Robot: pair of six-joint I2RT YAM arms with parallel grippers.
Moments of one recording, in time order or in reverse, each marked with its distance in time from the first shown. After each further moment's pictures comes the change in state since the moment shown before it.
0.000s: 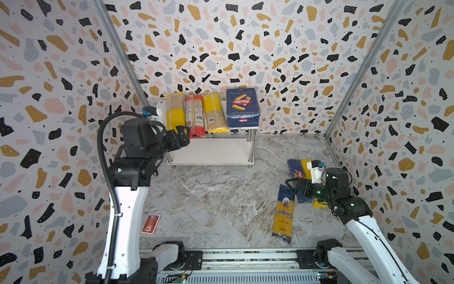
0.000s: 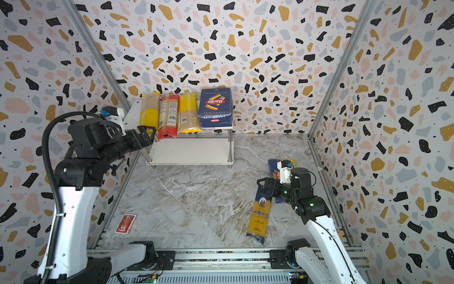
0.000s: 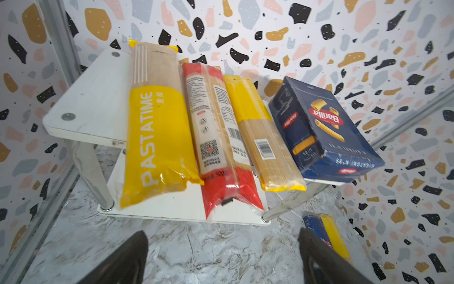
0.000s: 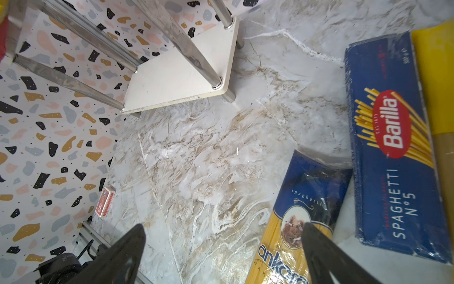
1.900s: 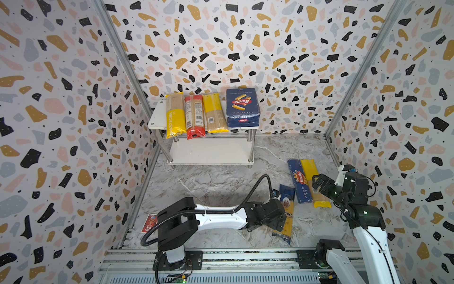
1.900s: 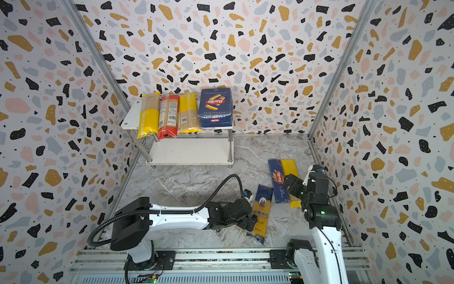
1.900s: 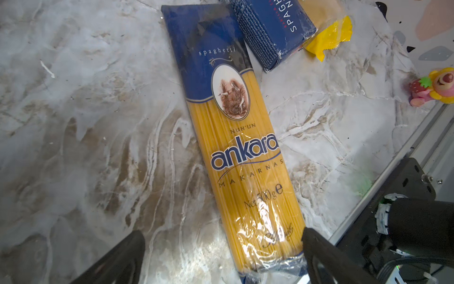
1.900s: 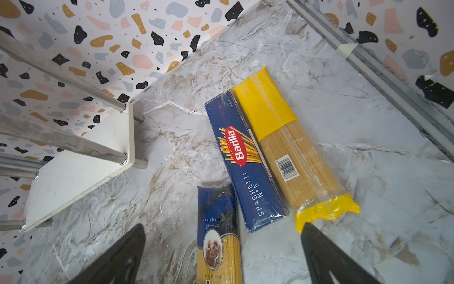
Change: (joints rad) left arm -1.213 0.639 -0.478 0.583 -0.366 -0.344; right arm -0.302 -0.077 0.019 -0.117 0.279 0.053
